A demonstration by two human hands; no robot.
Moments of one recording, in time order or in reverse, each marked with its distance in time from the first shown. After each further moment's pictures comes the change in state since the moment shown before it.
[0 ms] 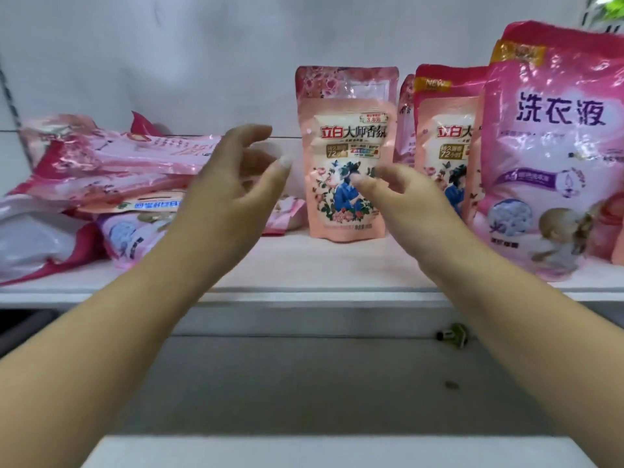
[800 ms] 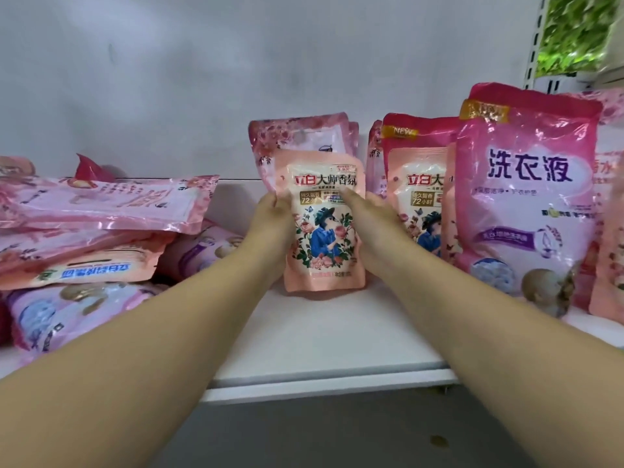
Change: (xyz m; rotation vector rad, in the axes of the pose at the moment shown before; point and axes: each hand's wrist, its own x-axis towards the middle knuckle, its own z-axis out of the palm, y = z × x) left_hand 0.088 -0.023 0.105 -0.705 -0.071 -0.558; right_hand 0.104 0.039 0.022 0.434 0.153 0.318
